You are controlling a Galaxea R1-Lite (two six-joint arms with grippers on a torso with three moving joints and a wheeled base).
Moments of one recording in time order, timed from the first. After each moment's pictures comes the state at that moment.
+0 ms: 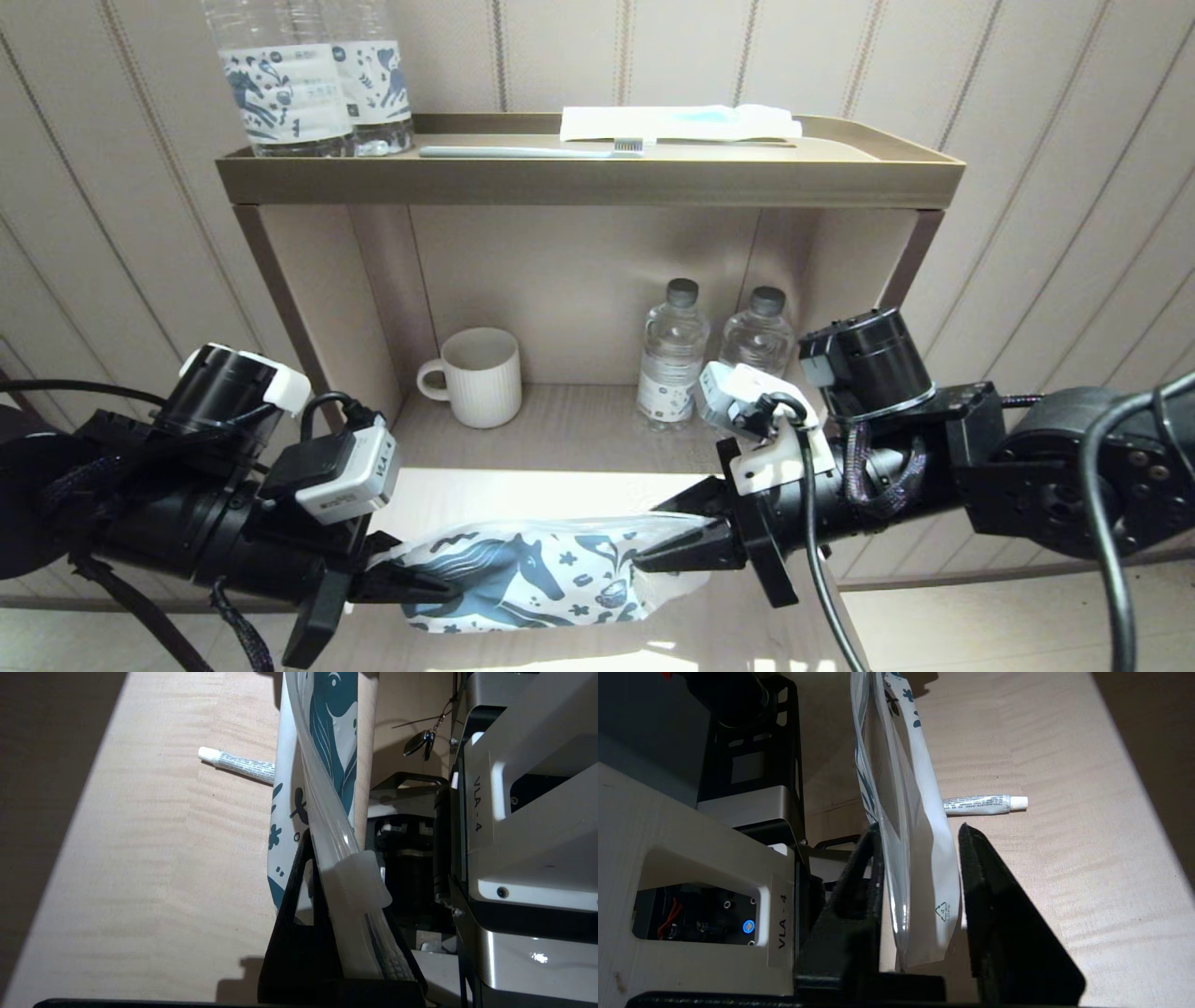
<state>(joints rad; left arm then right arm) -0.38 1.58 -0.79 0.16 -0.84 0.89 0.55 1.72 -0.97 -0.15 0.82 -0.35</state>
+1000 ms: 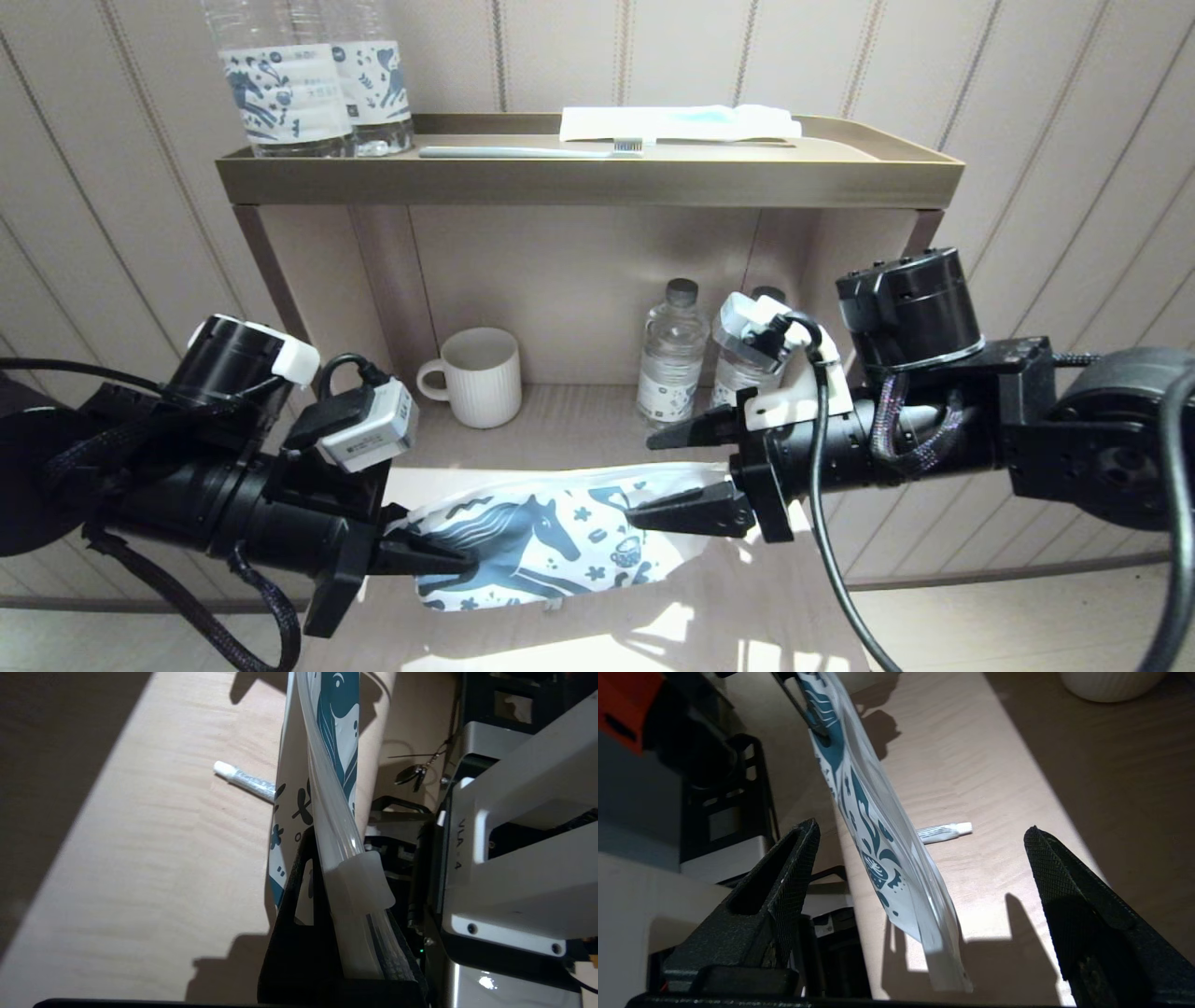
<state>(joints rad) -0.40 1.58 -0.86 0.16 -0.81 0.67 0.54 1.67 -1.05 -0.15 0.68 -0.17</state>
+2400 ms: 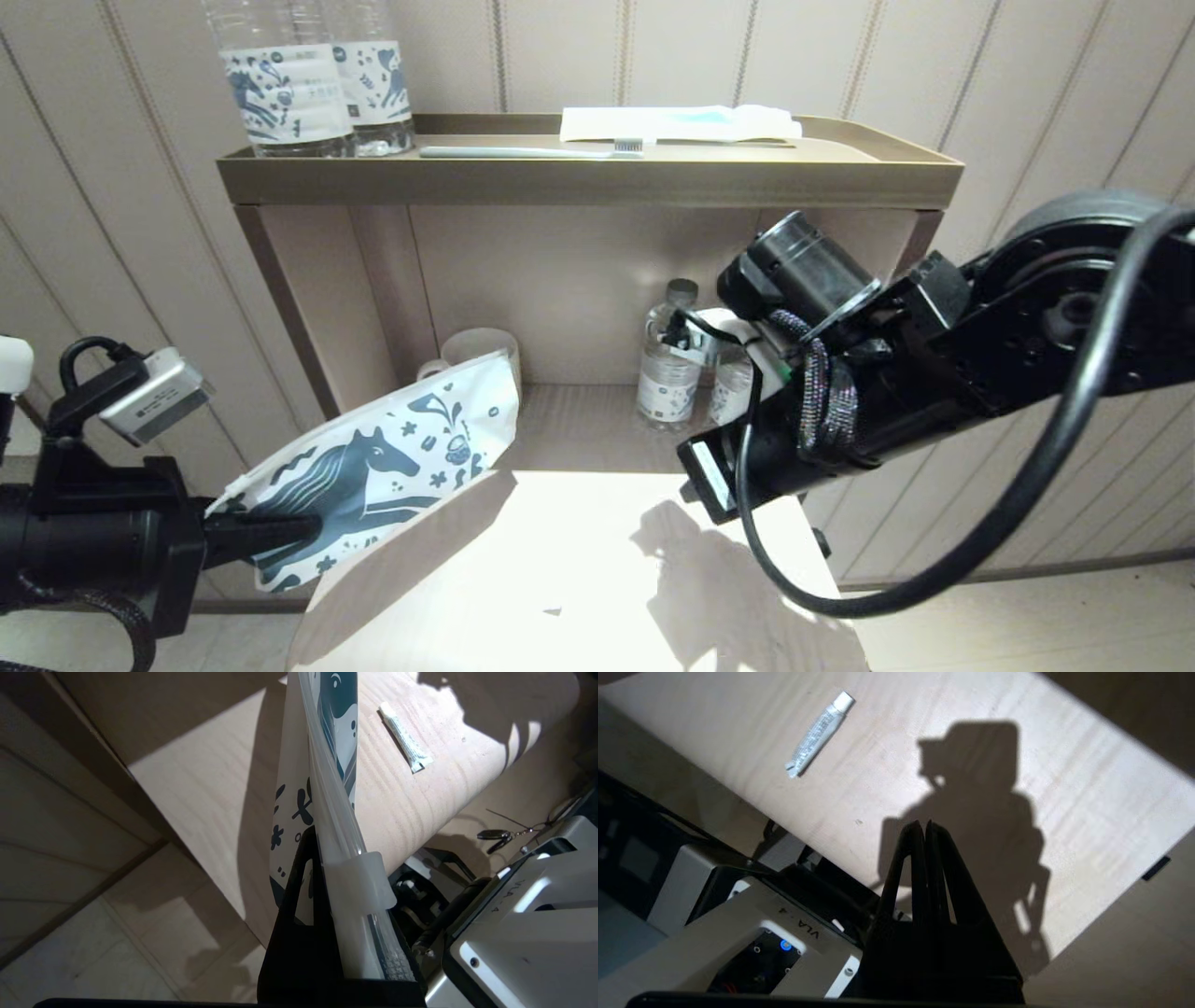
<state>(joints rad) -0.15 1.23 -0.70 0.17 -0.56 0.29 0.72 1.79 -1.55 0.69 0.03 0.25</state>
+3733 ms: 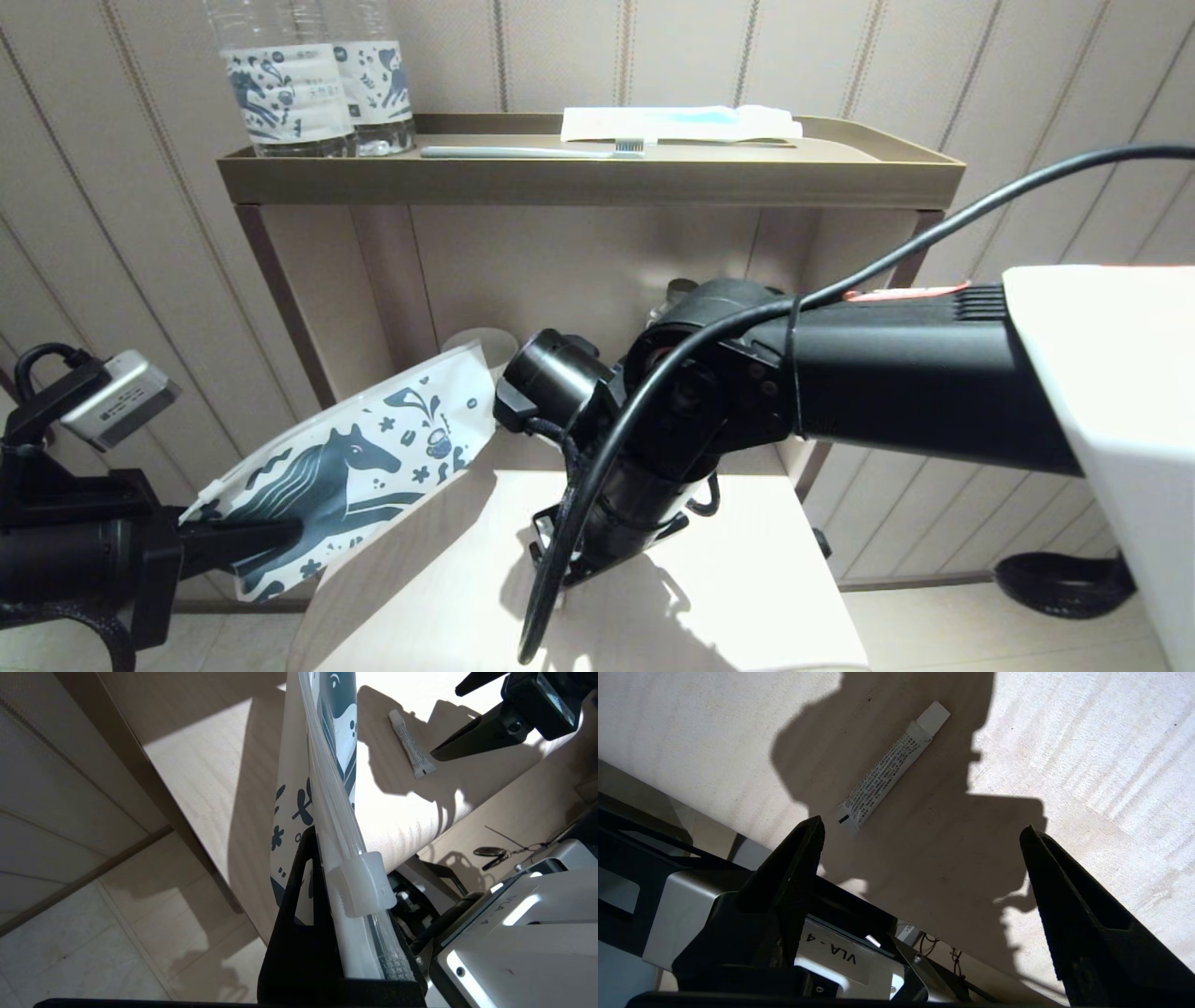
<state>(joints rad) -0.15 1.17 -0.68 0.17 -0.52 0.21 0.91 2.18 -1.95 0.92 -0.08 0.43</state>
